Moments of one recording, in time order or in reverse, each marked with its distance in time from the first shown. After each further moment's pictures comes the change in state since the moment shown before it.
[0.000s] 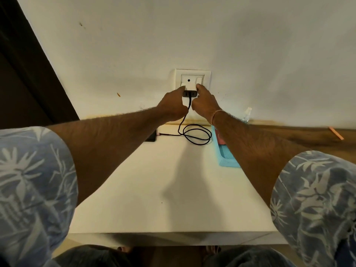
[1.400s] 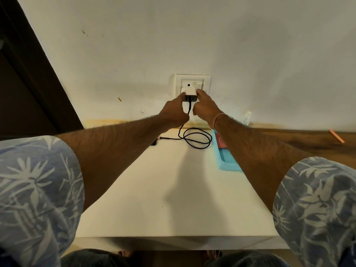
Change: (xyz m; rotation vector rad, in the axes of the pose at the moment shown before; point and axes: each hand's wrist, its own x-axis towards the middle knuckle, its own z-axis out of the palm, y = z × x) left_hand -0.004 0.000 0.004 -0.123 -0.021 -0.032; right_hand -0.007 -0.007 -0.006 0.070 -0.055 0.015
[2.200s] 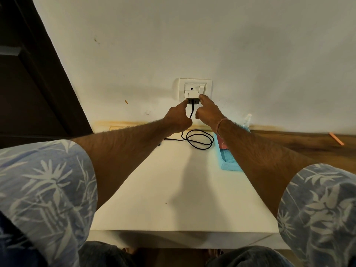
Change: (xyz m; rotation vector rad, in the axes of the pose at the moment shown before) left_hand -0.023 0.010 -0.005 0.020 -0.050 -0.069; right_hand -0.017 -0.002 -0.003 -0.007 0.001 0.025
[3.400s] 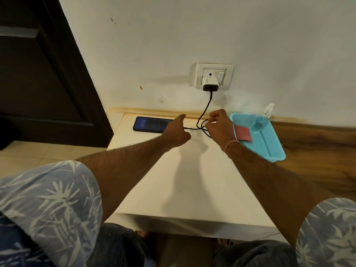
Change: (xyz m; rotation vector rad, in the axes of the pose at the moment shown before) left_hand -0.032 -0.091 0.028 -0.068 0.034 -0.142; right_hand -0.043 0.060 0.053 0.057 0.189 -0.039
